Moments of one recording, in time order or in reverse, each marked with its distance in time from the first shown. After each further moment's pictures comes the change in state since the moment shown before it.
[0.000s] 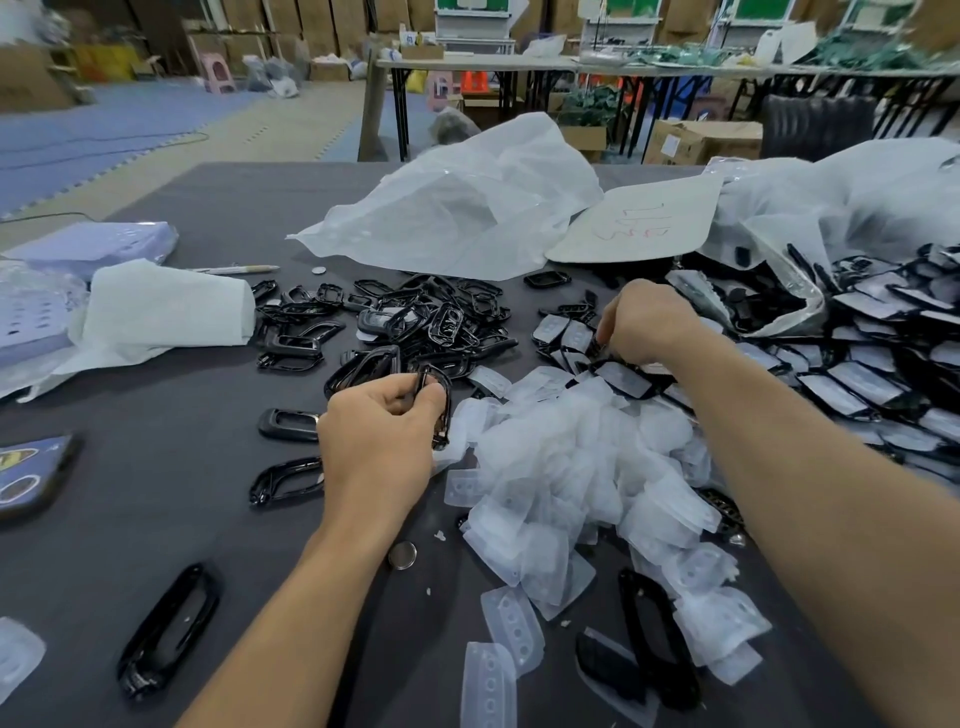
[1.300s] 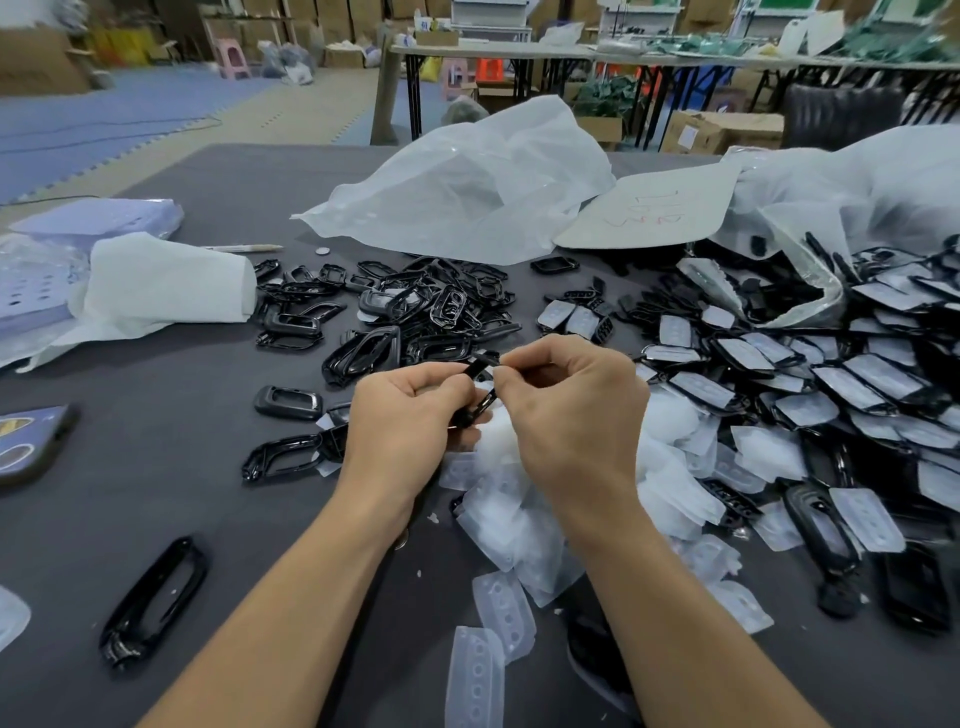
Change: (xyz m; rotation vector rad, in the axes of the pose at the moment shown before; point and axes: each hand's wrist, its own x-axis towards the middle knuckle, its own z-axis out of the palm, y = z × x) left_hand -0.005 -0.001 0.017 -0.375 -0.177 -0.256; right_hand -0.149 -0.064 0.060 0.911 0.469 -0.204
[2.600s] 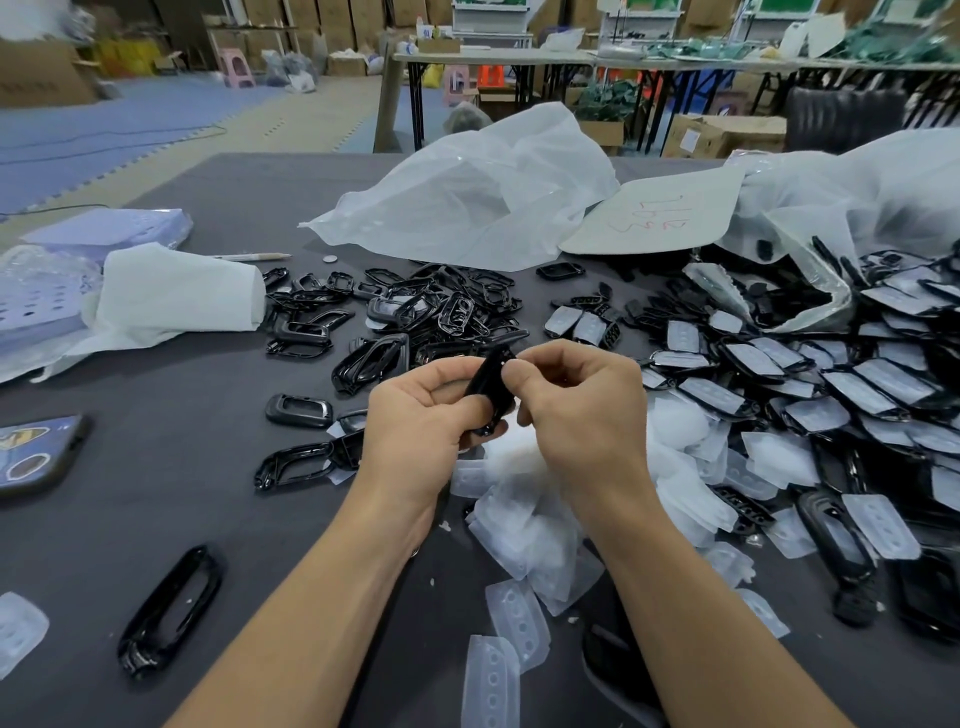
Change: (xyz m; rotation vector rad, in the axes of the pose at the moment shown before) left_hand -0.006 0.007 0.002 -0.135 -0.132 0.042; right_hand 0.007 0.000 -0.001 0.216 -0.118 0.177
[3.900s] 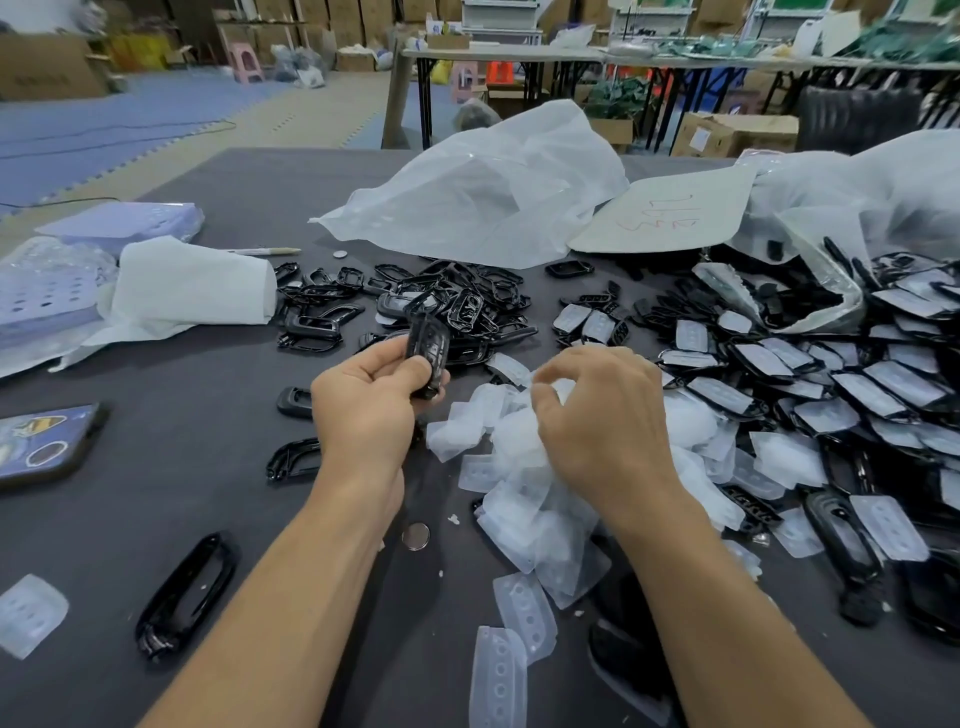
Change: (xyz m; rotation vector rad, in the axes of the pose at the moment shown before) left_hand 0.016 0.010 -0.023 -0.039 0.349 0.045; right_hand 0.003 0.003 -0.015 -0.823 -0.085 -0.263
